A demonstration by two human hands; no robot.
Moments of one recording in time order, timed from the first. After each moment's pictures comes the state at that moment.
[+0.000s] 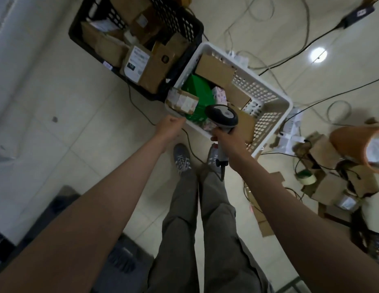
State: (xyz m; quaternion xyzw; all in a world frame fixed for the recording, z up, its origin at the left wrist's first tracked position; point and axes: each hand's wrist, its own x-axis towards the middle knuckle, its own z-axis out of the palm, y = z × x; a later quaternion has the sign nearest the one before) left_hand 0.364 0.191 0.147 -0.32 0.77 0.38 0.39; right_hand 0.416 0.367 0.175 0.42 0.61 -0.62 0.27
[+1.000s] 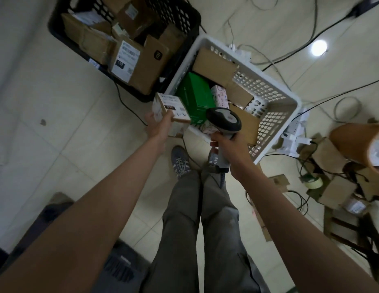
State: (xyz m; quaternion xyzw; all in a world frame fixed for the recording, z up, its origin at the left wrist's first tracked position) left_hand 0.350 0.179 0.062 -0.48 0.69 0.48 0.25; right_hand 0.414 0.370 0.111 0.44 0.59 -0.62 0.27
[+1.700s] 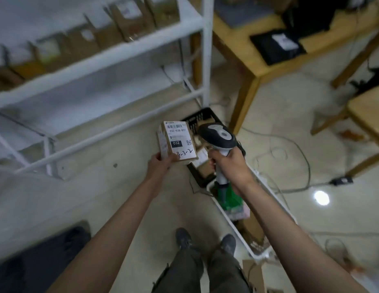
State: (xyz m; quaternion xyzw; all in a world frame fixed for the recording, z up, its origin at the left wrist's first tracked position) left_hand 0.378 0.004 0.464 -0.39 0.63 0.67 0.06; right_hand 0.336 0.205 0.527 0.08 0.72 -0.65 0.22
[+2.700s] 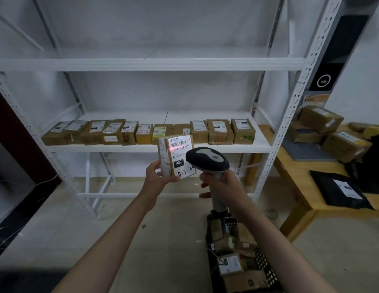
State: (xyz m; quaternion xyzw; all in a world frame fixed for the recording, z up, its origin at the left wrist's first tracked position) left_hand 0.376 -0.162 0.641 -0.31 0.65 0.64 -0.26; right_hand 0.283 0.038 0.705 -0.29 0.65 -0.65 0.28
